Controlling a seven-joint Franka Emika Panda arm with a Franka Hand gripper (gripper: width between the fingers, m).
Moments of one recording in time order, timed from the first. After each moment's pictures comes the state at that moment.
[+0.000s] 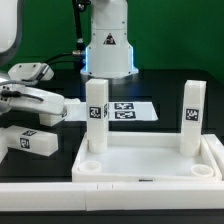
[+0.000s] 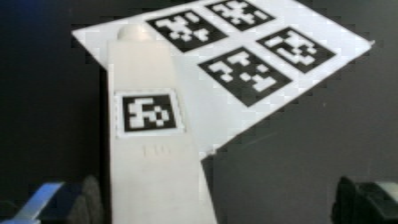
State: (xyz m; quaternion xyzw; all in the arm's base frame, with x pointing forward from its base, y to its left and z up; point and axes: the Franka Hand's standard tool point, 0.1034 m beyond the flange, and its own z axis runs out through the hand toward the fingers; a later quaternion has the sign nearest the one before) arm 0.397 -0.151 0.025 -0.82 0.27 0.44 0.26
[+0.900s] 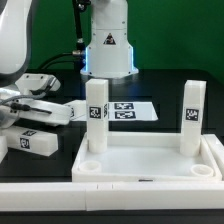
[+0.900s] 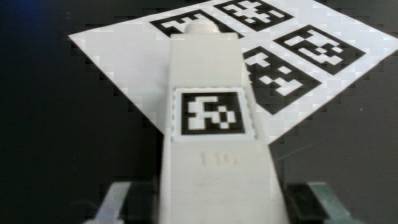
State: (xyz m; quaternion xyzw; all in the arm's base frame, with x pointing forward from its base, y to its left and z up) arm 0.379 -0.141 0.006 -0.80 0.27 0.47 0.25
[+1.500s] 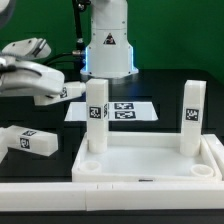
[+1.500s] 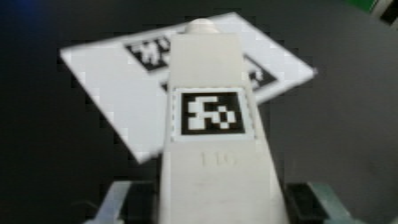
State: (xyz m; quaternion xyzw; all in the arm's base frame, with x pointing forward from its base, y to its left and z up) arm 0.437 -0.146 0.073 -0.86 0.25 0.38 0.25
